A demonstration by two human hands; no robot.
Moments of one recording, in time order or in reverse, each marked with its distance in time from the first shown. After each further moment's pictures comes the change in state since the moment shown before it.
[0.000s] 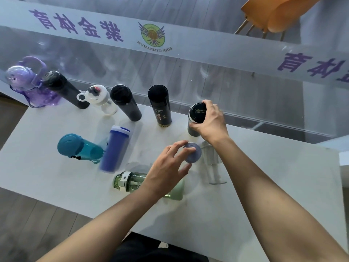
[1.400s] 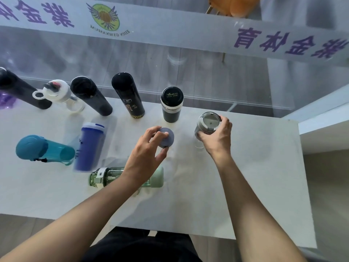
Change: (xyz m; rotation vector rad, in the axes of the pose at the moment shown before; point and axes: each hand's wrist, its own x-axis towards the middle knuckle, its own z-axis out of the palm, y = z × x) left_hand 0.003 0.001 0.016 -0.060 0.053 0.012; right_hand -0.089 0.102 -0.014 0.287 0.354 0.287
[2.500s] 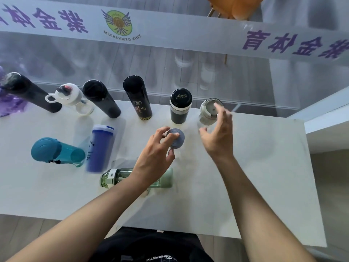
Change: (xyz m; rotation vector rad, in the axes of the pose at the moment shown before) left_hand -0.001 0.000 -0.011 0.031 -0.073 0.029; right_hand -0.020 -0.034 0.006 -0.071 0.074 -0.336
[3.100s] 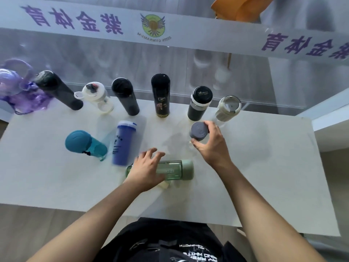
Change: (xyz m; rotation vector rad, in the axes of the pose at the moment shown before) left_hand -0.090 -0.090 -0.037 0.261 -0.461 -0.263; right_hand -0.070 -0.055 0.040 0.005 -0.234 0.003
